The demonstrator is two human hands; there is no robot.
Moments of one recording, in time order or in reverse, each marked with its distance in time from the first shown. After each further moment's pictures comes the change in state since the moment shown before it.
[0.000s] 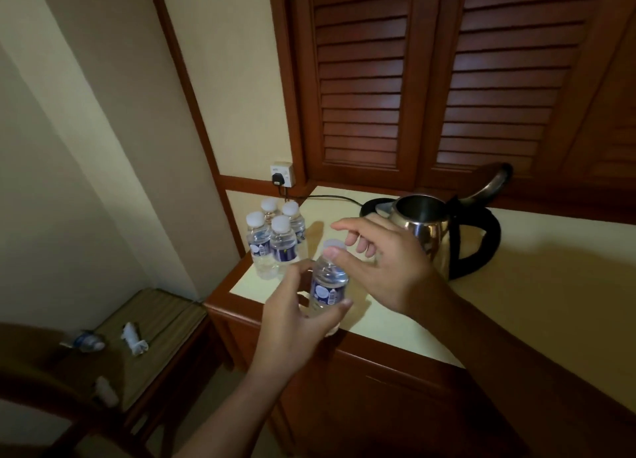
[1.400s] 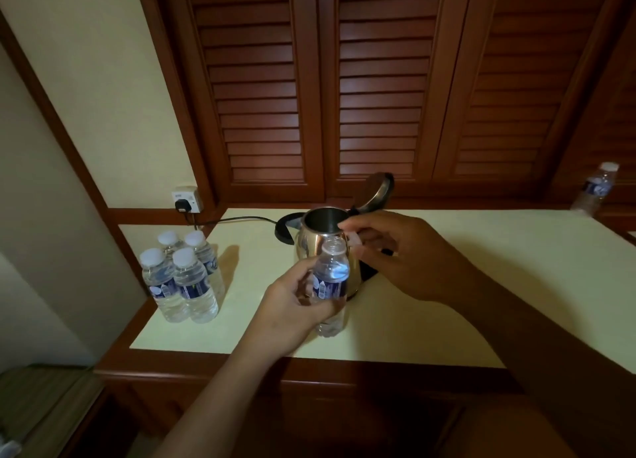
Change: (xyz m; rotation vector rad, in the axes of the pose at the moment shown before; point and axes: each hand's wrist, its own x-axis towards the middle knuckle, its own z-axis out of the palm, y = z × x) left_hand 0.054 0.034 0.080 -0.294 -0.500 -0.061; right_hand -0.037 0.030 -0.120 -0.041 -0.006 0.203
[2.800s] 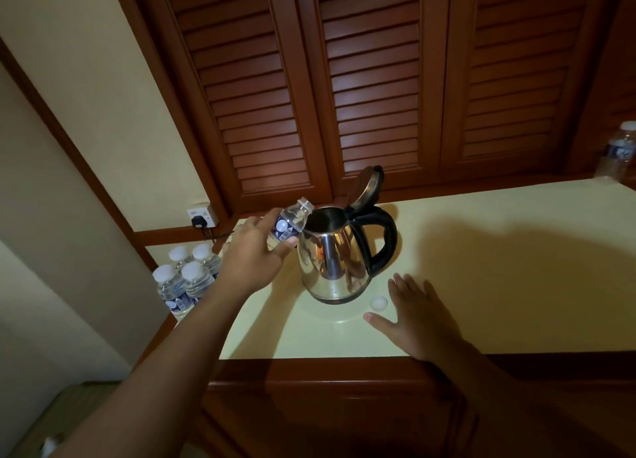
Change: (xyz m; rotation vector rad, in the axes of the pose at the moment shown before) left_hand 0.072 0.017 -0.058 0.881 0.217 0.024; right_hand -0.068 0.148 0.094 -0.686 -0.163 0.385
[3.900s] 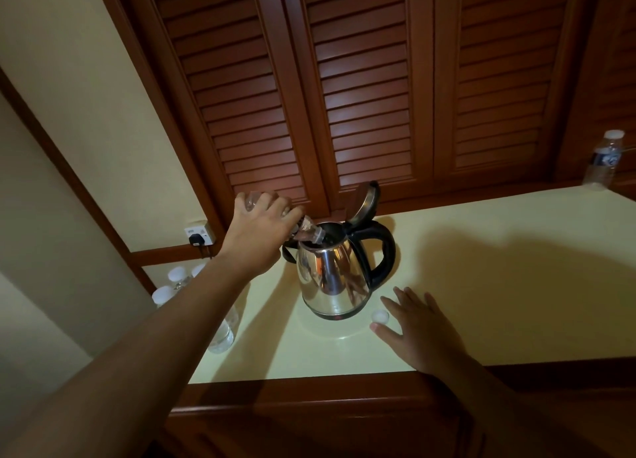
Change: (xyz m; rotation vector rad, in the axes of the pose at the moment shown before) left_hand 0.050 0.016 -0.023 0.817 0.083 0.516; right_hand 0.001 0.003 0.002 0.082 0.065 0.000
